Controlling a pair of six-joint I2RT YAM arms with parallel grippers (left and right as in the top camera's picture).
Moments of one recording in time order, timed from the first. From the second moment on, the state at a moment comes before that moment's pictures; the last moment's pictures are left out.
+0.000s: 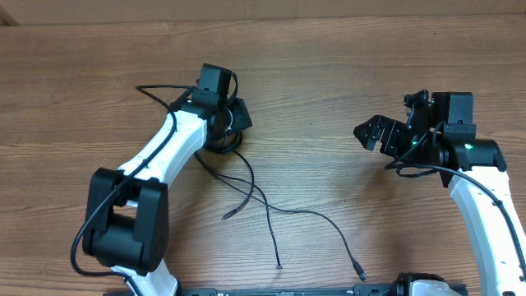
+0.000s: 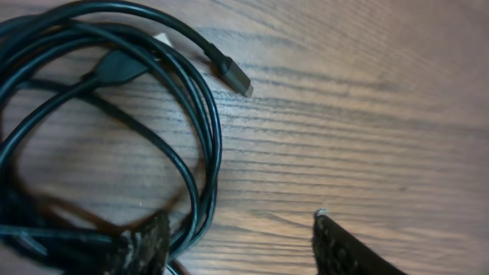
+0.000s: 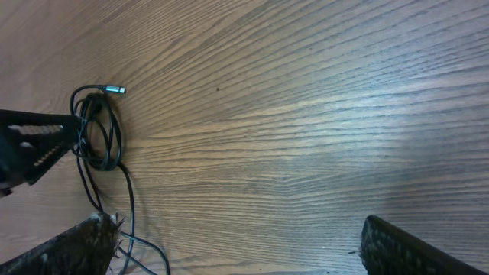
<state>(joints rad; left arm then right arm) -0.29 1.86 1.26 -0.51 0.14 -0.62 -0.05 1.31 1.02 -0.76 -0.42 0.30</state>
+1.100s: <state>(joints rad) -0.39 1.86 1.56 -0.91 0.15 -0.43 -0.05 1.31 1.02 -0.77 -0.42 0.30</state>
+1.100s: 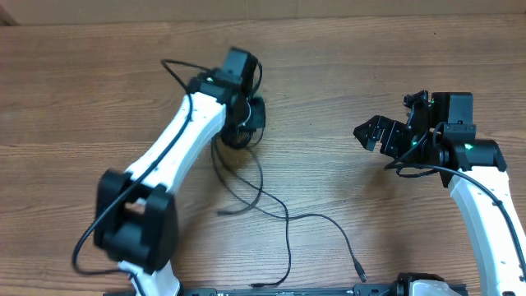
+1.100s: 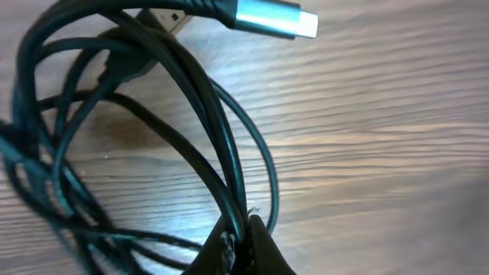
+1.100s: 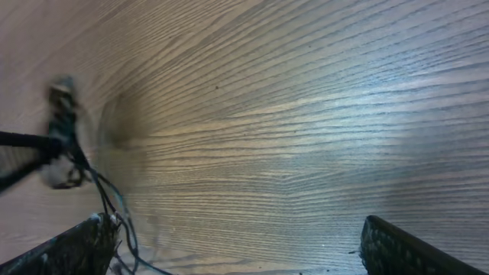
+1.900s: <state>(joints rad) -0.41 1.54 1.58 -1.16 0.17 -0.43 -0.05 1.31 1.02 -0.77 -0.42 0.30</state>
